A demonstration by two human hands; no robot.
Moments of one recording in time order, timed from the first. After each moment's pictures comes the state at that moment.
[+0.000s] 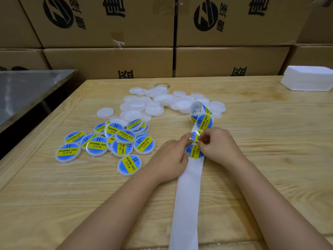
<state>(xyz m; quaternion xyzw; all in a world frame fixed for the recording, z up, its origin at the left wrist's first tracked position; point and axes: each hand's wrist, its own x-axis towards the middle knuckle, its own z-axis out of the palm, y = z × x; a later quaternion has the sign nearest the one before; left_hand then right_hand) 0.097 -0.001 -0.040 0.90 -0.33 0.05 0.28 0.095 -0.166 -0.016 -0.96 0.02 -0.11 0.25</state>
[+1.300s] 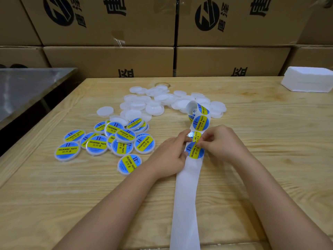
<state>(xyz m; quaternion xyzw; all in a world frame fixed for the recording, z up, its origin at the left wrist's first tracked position) 0.105 0.000 -0.038 0.90 -0.29 -0.02 0.32 0.089 -0.168 0.002 -0.94 0.03 -0.04 0.33</state>
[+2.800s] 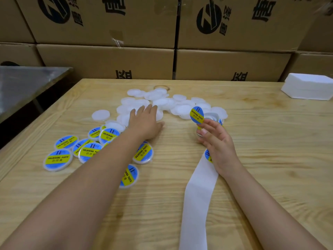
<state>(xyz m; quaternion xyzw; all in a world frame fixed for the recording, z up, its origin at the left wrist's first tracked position) 0.219 0.036 -0.009 0.99 -0.11 0.05 0.05 0.117 -0.160 -0.029 -0.59 -0.02 -0.13 0.80</state>
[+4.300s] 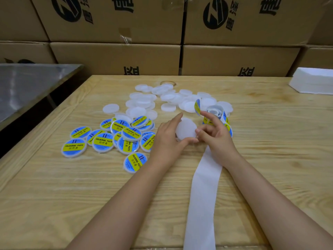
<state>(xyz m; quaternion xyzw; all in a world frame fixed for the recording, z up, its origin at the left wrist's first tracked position) 0.114 0.001 -0.032 0.85 -0.14 0.15 0.49 0.111 -0.151 -0.033 -0.70 -0.10 -0.10 0.70</state>
